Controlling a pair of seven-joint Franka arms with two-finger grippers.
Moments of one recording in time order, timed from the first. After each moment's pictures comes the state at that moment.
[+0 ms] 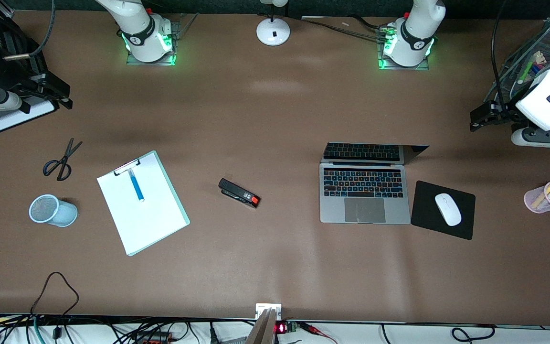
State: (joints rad) left arm 0.02 0.05 -0.08 -1.60 0.01 1.57 -0.01; right arm 0.01 -0.09 0.05 -1.71 0.01 1.63 -0.06
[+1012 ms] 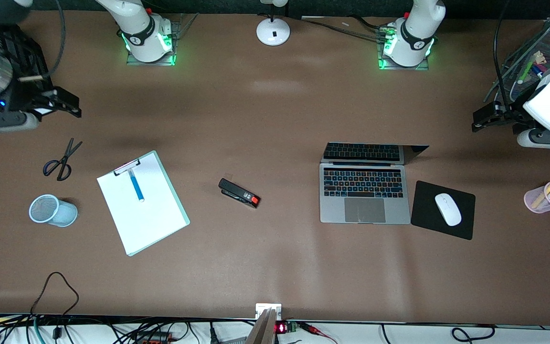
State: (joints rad) left arm 0.04 0.07 -0.08 -1.57 -0.01 1.56 -0.01; right arm 0.00 0.01 0.05 -1.71 0.01 1.61 -0.08
